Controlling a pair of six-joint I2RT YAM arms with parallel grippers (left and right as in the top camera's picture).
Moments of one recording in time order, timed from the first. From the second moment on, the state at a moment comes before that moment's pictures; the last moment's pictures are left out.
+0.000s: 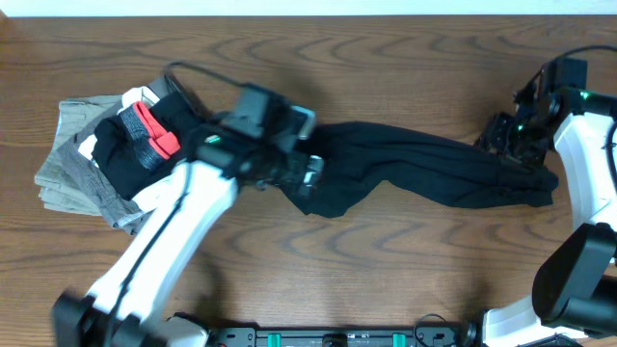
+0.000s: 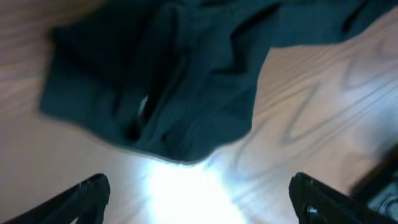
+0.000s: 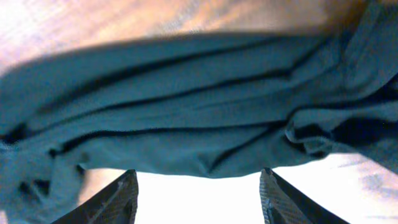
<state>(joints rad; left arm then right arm) -0.46 1.54 1.28 -0.91 0.31 -0.03 -0.22 1.72 1.37 -1.06 -0.20 0.23</state>
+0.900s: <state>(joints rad) -0.51 1.85 1.33 -0.82 0.08 0.09 -0.23 1.72 1.24 -0.90 -0.15 0.26</state>
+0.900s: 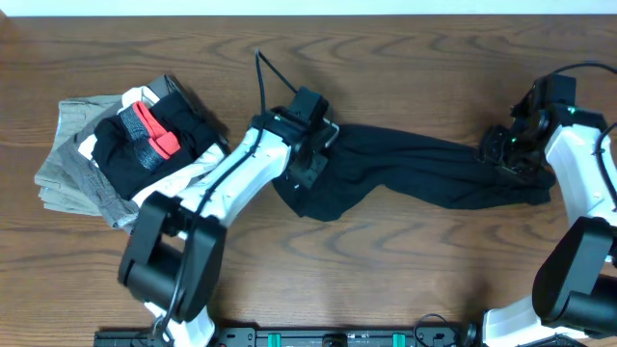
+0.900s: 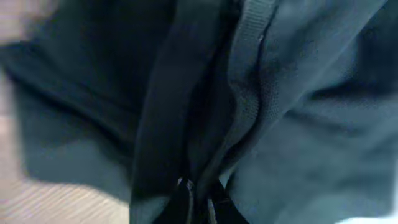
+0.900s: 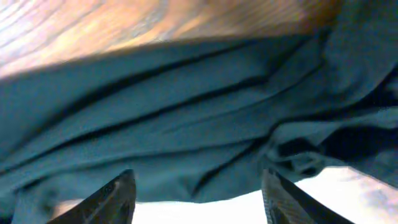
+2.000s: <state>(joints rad) -0.51 1.34 1.43 -0.87 0.02 0.09 -0.39 1.64 1.05 -0.58 -0.42 0.27</state>
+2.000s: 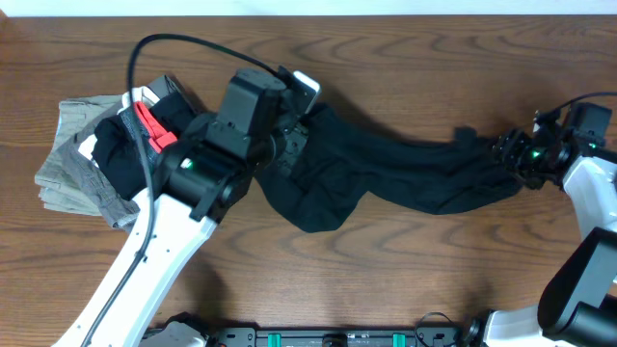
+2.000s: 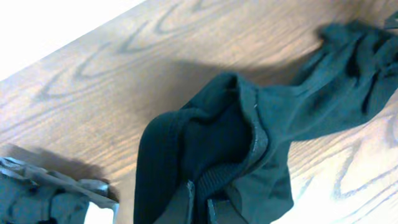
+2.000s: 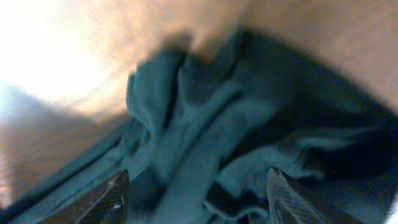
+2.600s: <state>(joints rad) -0.51 1.32 1.43 -0.86 0.02 0.08 -0.23 1.73 1.05 -0.28 -0.42 0.27</state>
